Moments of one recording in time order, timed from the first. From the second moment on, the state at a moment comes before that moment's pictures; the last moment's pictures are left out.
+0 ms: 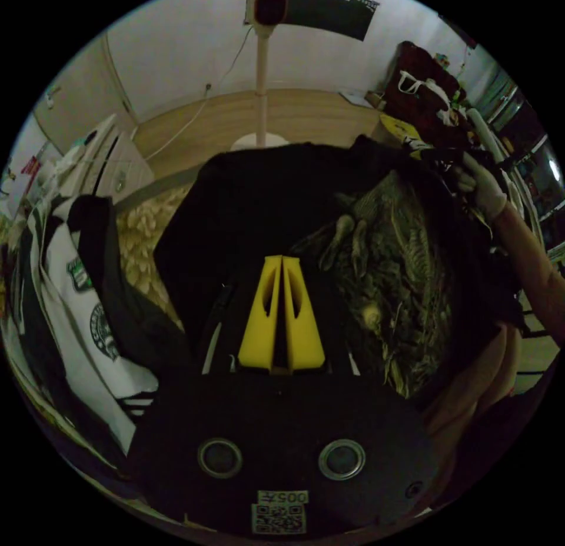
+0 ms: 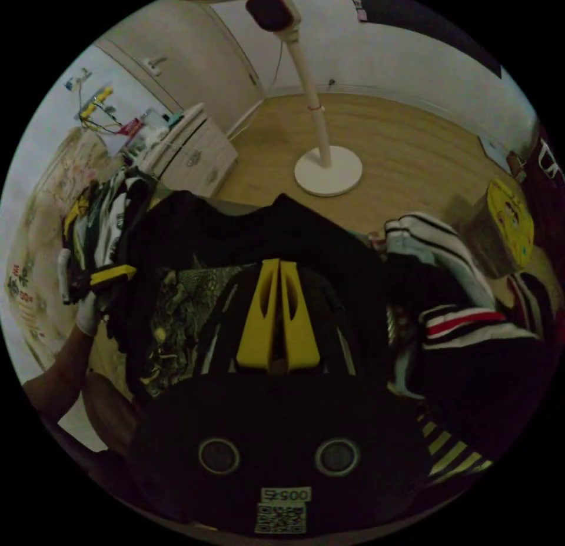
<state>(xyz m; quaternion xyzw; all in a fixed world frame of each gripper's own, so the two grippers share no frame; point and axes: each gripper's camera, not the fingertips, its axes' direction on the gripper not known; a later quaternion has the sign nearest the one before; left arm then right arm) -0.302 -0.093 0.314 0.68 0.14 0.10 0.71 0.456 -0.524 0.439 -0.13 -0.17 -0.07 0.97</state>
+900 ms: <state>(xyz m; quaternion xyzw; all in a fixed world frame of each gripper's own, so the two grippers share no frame) -0.161 -0.005 0.325 0.66 0.08 0.25 0.71 0.477 -0.342 0.364 -0.26 -0.23 -0.26 0.90</state>
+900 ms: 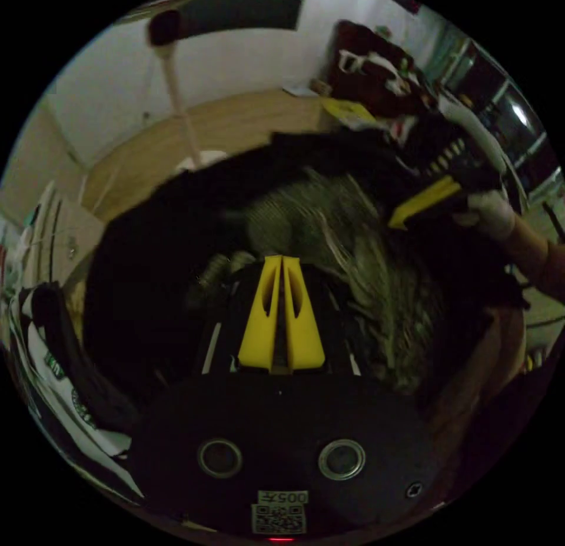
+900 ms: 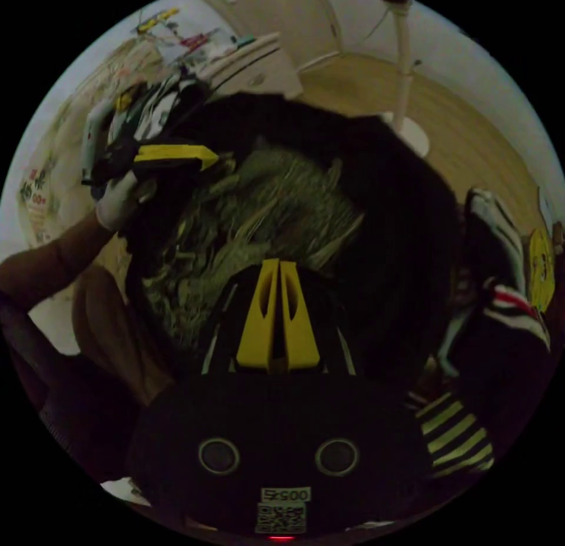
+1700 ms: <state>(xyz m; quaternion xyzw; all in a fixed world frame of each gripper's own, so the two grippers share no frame) 0.004 0.187 0.482 0.66 0.19 0.42 0.59 0.727 -0.078 0.102 -0.17 -0.15 0.00 0.97</state>
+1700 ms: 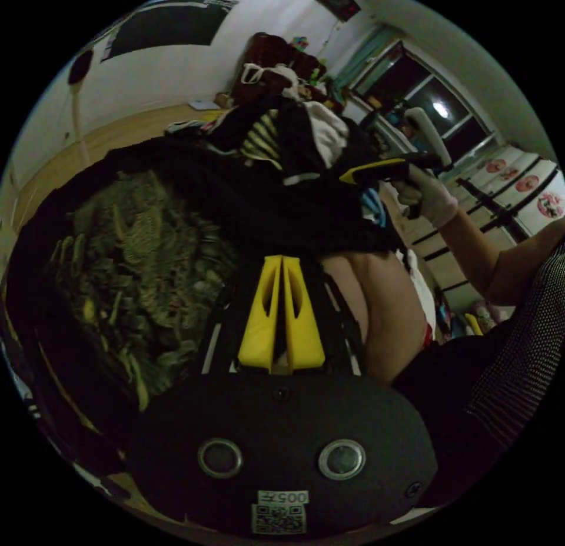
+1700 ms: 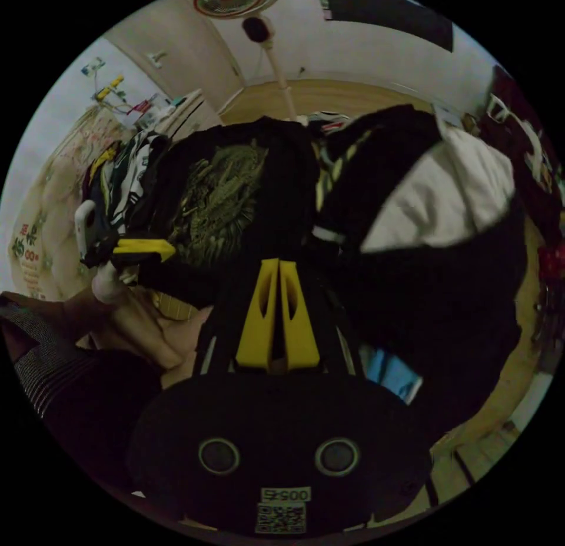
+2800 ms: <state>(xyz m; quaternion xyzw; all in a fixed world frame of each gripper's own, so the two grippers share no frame) -0.023 0.289 0.488 0.71 0.25 0.48 0.45 0.760 -0.070 -0.071 0.05 -0.23 -0.04 0.97</state>
